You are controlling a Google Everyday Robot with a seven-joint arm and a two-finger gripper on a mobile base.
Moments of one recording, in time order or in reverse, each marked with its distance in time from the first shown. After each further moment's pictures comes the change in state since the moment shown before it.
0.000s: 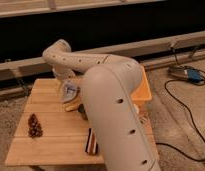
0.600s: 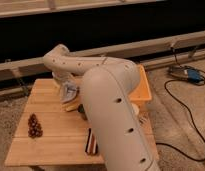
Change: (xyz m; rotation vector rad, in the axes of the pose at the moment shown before) arm -0.001 0.008 0.012 -0.009 -0.005 -0.014
